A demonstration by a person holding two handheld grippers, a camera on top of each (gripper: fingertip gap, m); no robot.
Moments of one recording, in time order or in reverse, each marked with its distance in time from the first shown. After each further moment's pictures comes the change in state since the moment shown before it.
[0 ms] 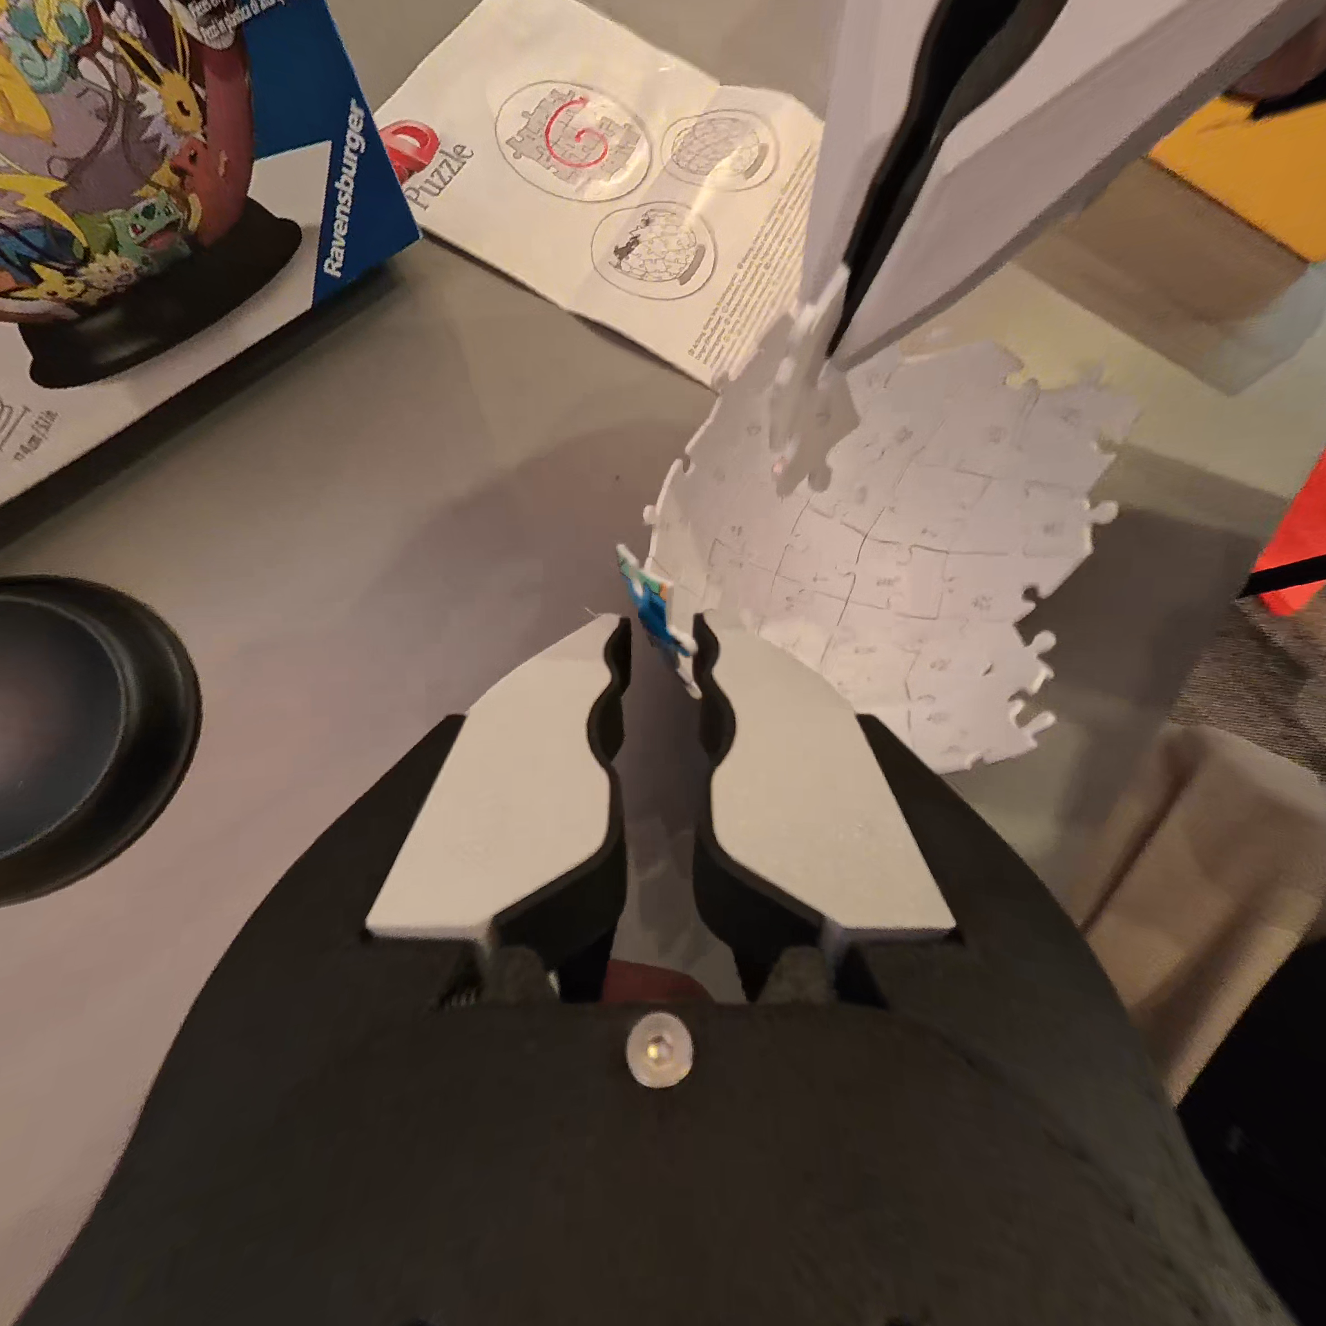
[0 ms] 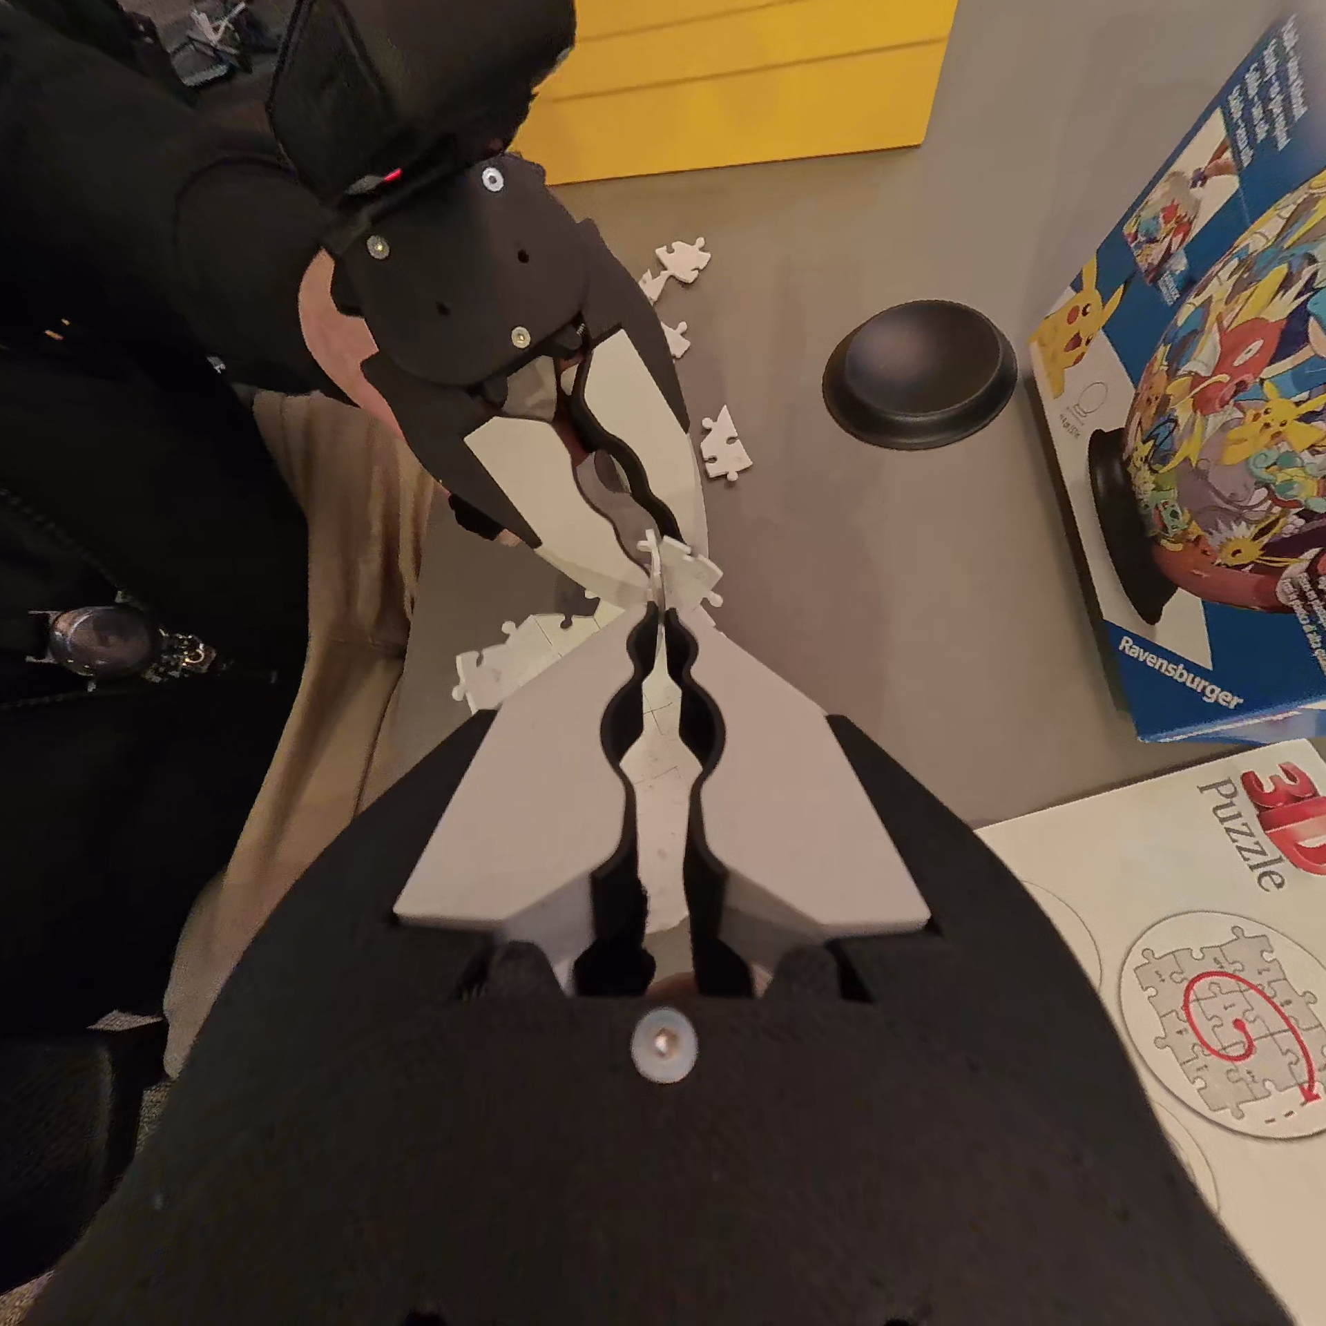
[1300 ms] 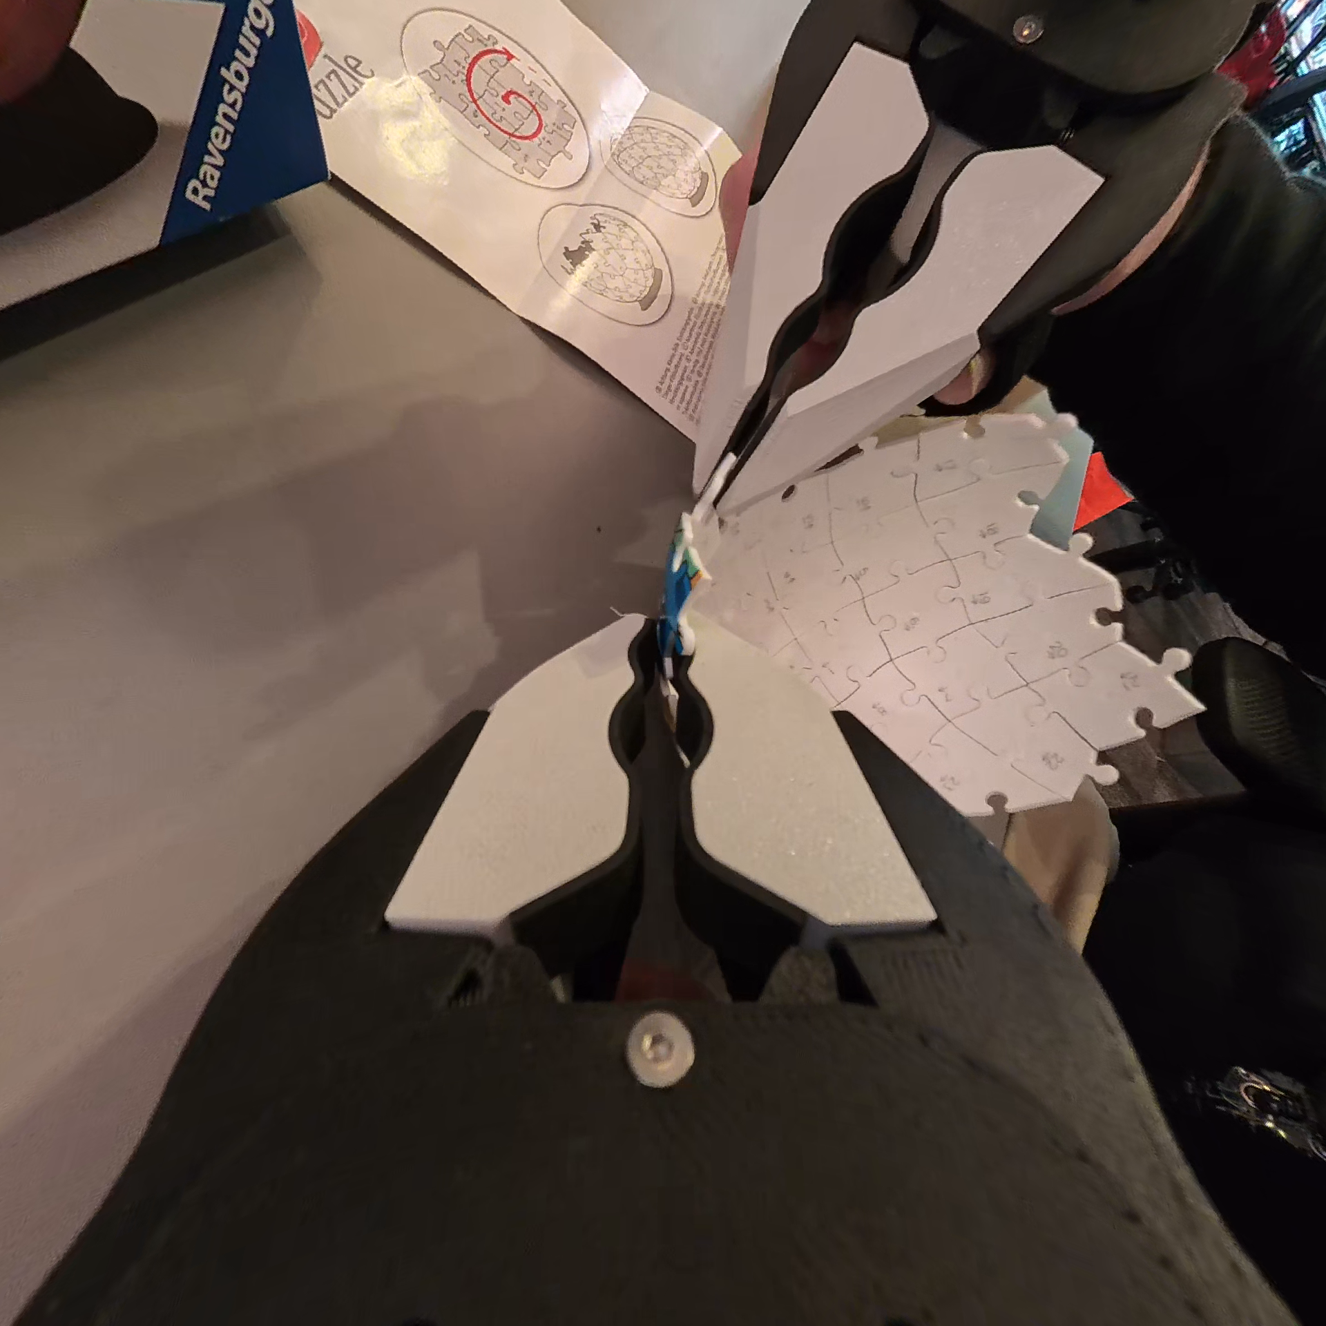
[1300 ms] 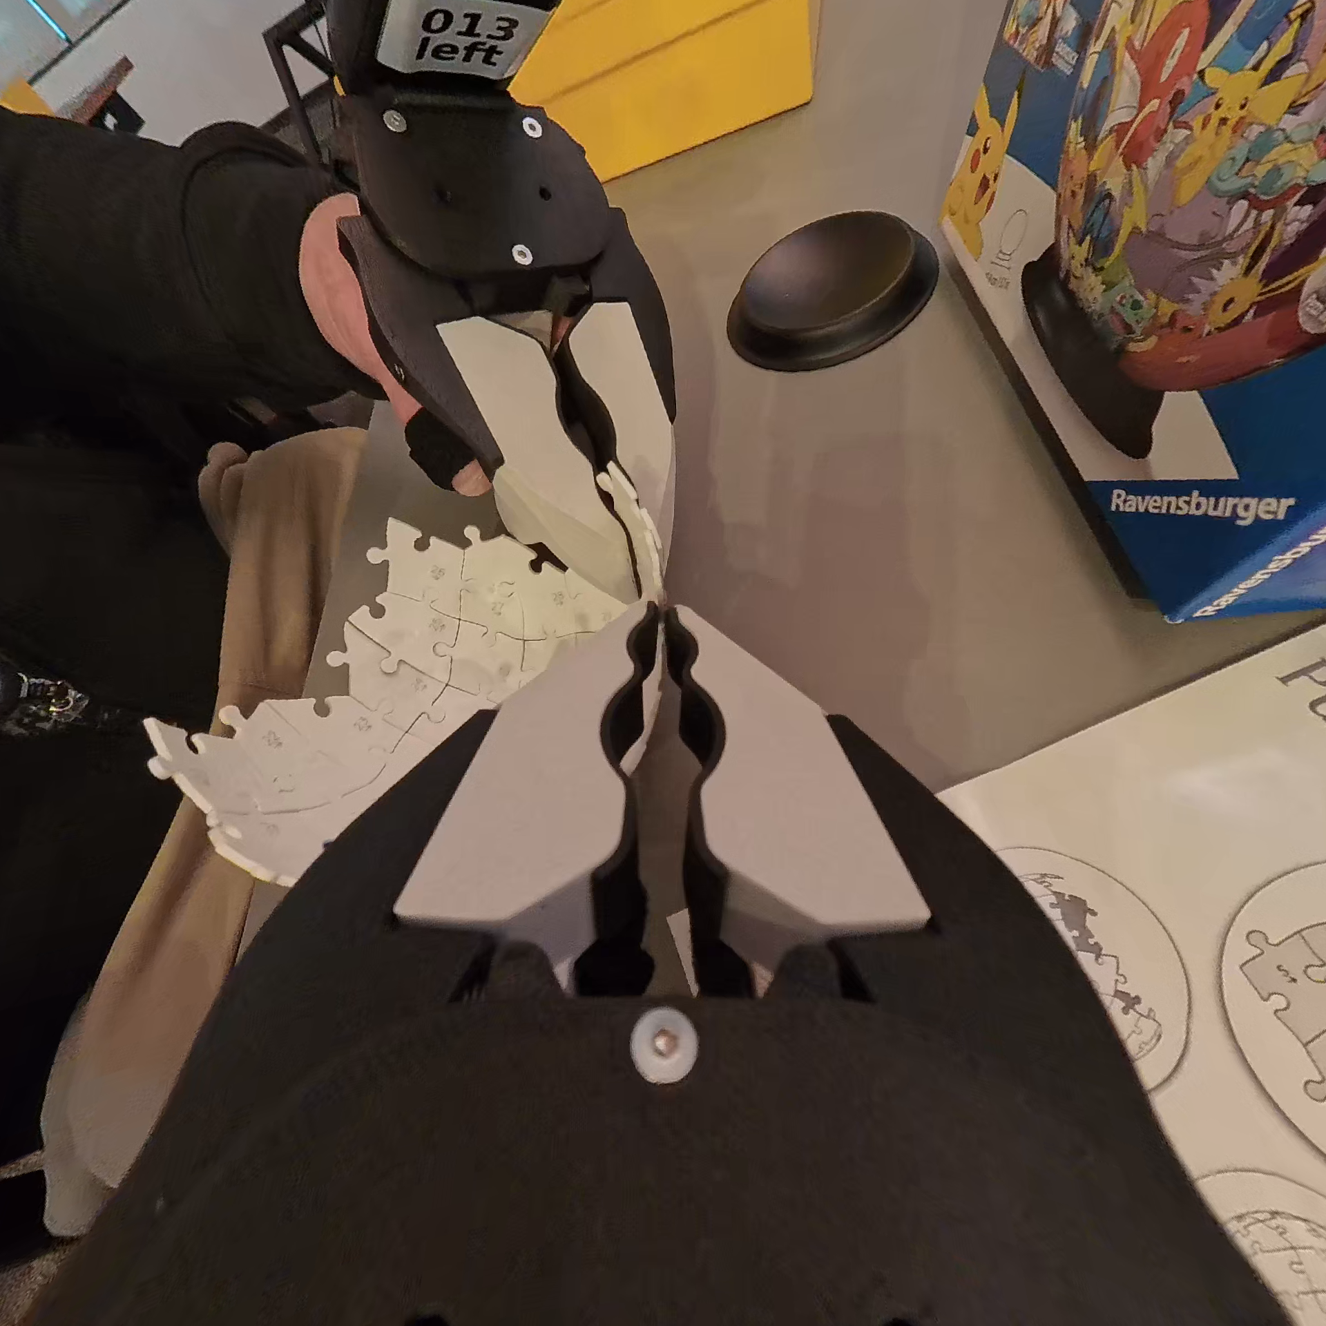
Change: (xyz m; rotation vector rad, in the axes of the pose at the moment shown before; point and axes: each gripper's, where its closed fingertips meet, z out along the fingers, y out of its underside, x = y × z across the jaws) left arm -0.009 -0.009 0.035 -0.019 0.339 -0.185; right arm 0.047 0.045 0.026 0.145 -0.012 0.159
